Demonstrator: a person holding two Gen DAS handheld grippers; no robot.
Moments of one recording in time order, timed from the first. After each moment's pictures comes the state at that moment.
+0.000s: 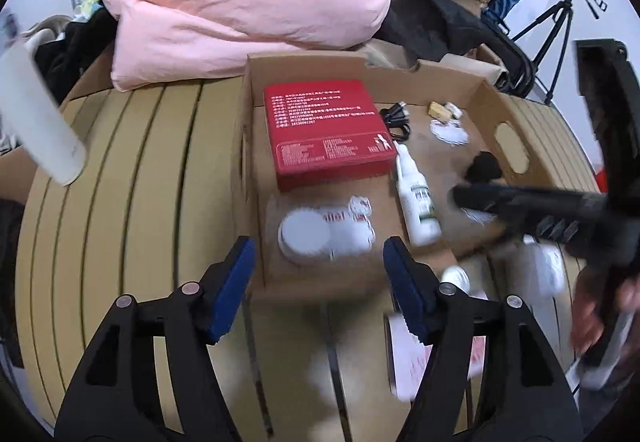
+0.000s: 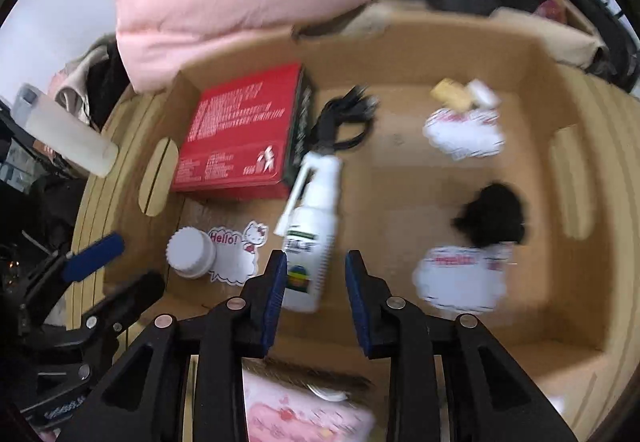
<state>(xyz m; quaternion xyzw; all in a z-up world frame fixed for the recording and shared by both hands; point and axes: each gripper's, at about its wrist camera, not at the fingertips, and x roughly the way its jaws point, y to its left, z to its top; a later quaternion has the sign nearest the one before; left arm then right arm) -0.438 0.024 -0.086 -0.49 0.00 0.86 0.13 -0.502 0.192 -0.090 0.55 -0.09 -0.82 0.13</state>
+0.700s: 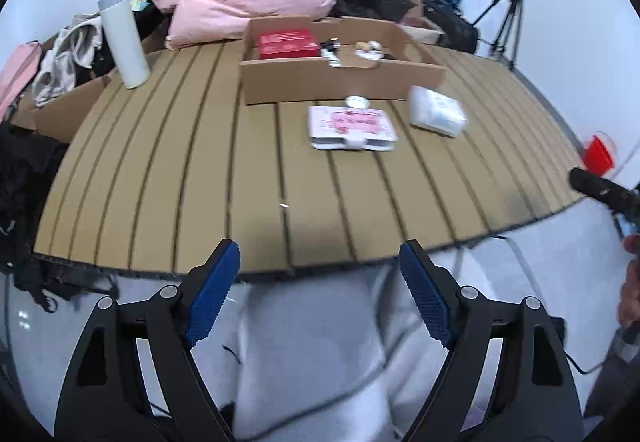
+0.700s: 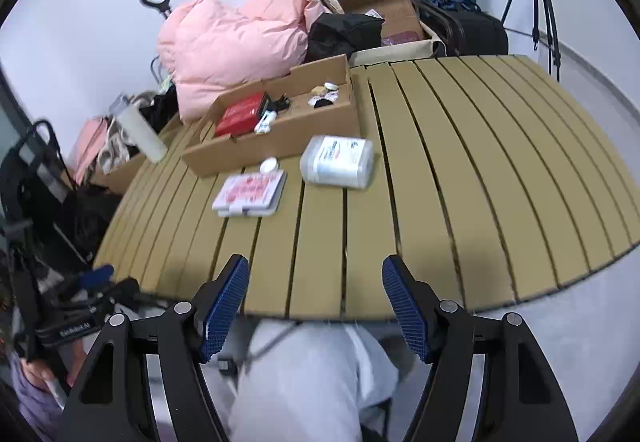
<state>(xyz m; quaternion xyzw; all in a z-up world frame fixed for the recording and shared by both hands) -0.165 0.041 -0.059 -0.46 0.02 0.88 0.13 -0.159 0.310 -0.025 0.43 -0.10 -0.89 0.09</state>
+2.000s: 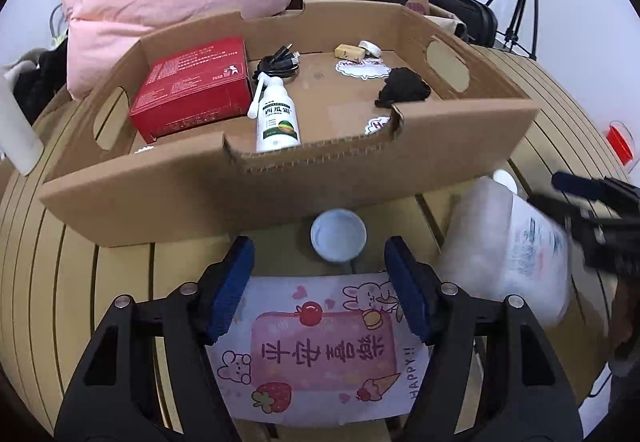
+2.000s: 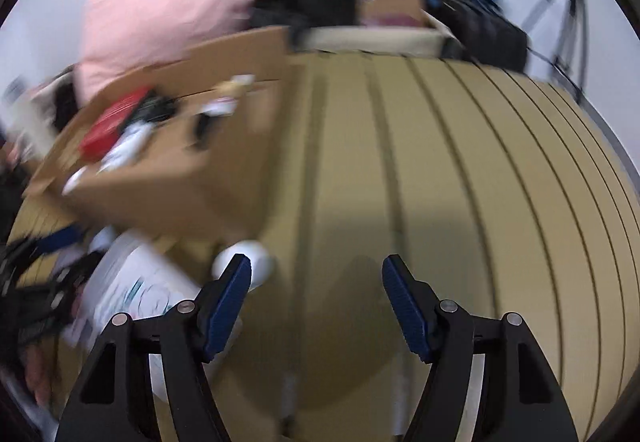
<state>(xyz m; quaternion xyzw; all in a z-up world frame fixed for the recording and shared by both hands) -0.374 0.147 -0.156 -0.44 0.07 0.88 0.14 -0.376 0.351 -0.139 0.45 -0.03 -0.89 0.07</state>
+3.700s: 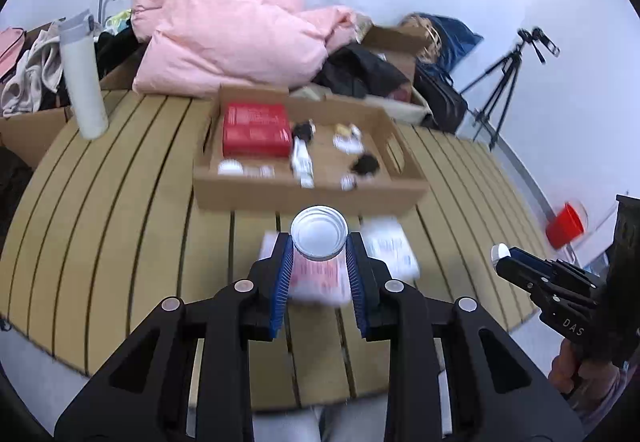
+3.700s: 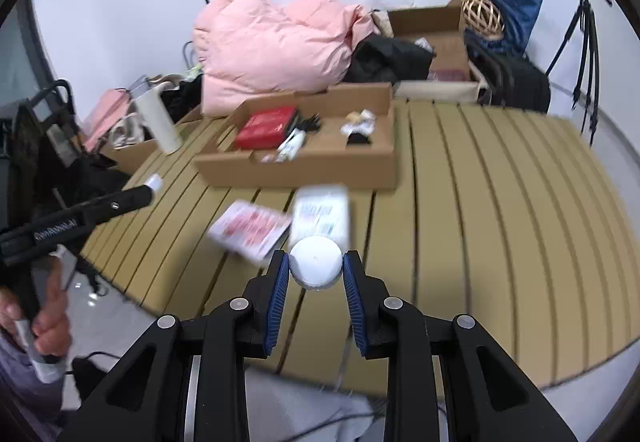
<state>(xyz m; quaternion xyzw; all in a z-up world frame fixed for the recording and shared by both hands) -0.294 0.058 -0.008 -0.40 -0.08 0.90 0.16 -0.247 0.294 -0.017 0.40 -0.04 -0.91 0.12</state>
